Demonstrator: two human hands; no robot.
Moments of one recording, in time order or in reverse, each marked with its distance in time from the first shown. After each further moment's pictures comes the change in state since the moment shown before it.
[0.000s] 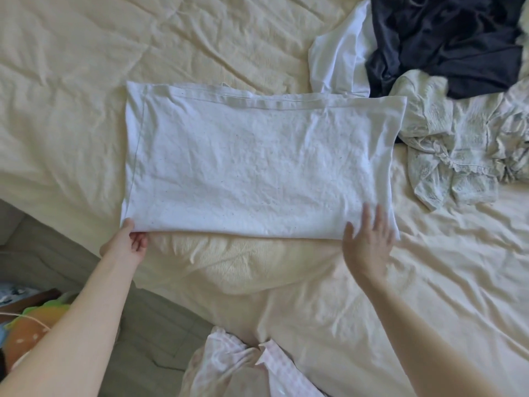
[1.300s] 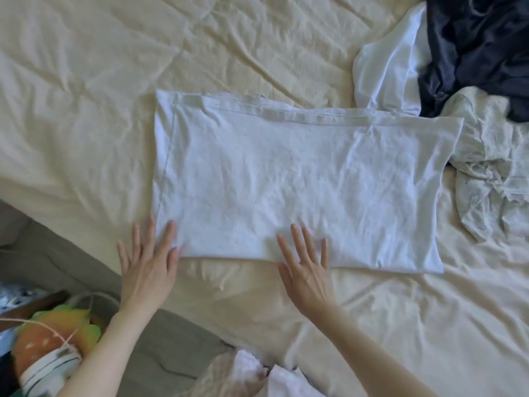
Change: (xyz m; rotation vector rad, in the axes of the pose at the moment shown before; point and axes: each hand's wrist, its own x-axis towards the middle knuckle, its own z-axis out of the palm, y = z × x) left_hand 0.013 0.003 -0.034 1.647 -0.209 1.107; right_hand -0.045 -0.118 0.067 -0.122 -0.187 -0.676
